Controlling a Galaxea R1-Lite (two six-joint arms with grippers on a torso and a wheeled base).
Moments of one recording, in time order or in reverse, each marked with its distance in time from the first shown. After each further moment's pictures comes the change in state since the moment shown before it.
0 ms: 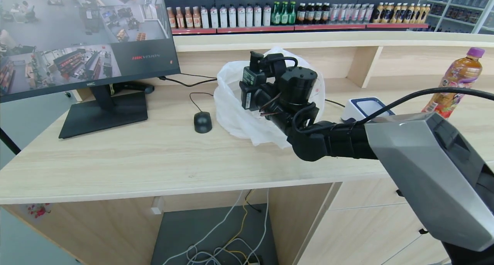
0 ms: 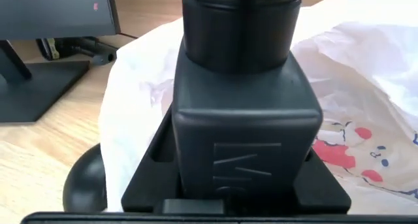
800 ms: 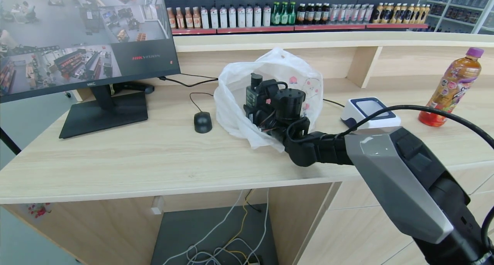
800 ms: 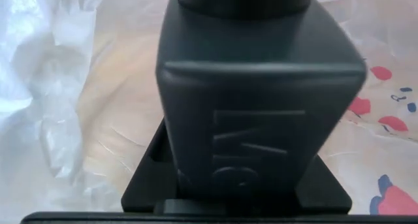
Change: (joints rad) left arm -0.001 0.000 0.000 0.000 0.000 0.000; right arm -0.057 0.146 -0.093 0.135 0.025 -0.024
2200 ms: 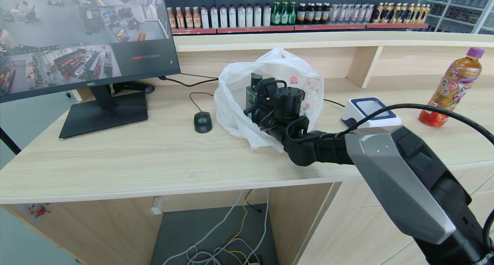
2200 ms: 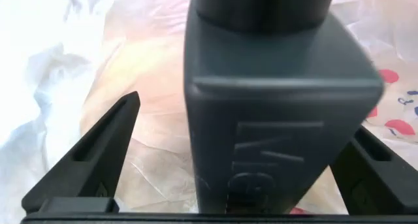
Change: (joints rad) left arm 0.000 0.000 0.000 0.000 0.000 0.000; right arm 0.014 -0.021 0.001 -0.005 -0.002 -0.001
